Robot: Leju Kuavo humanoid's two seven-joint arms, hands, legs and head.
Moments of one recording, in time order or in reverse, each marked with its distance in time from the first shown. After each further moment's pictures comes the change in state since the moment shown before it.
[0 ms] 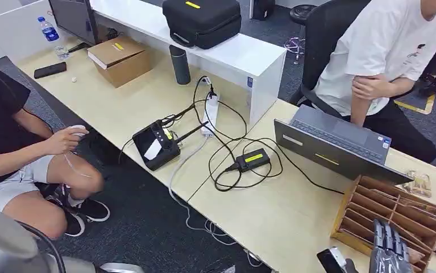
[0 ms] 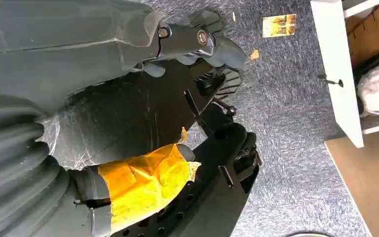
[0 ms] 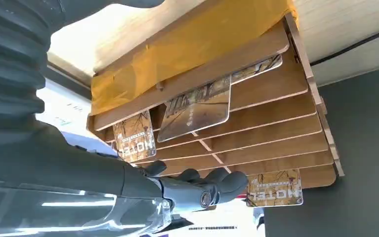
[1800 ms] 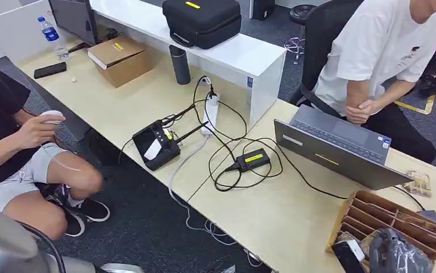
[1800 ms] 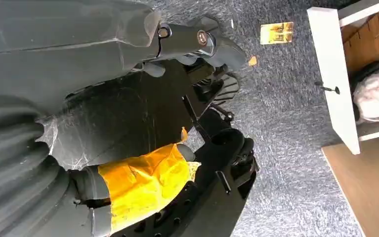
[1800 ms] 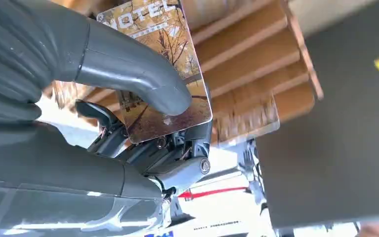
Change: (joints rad) left arm 0.001 -0.003 0.000 0.000 0.006 0.032 -0.013; right arm -0.008 -0.031 -0.041 -0.159 -0.084 0.049 -0.020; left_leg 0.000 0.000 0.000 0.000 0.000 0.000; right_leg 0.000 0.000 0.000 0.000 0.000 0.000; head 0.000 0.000
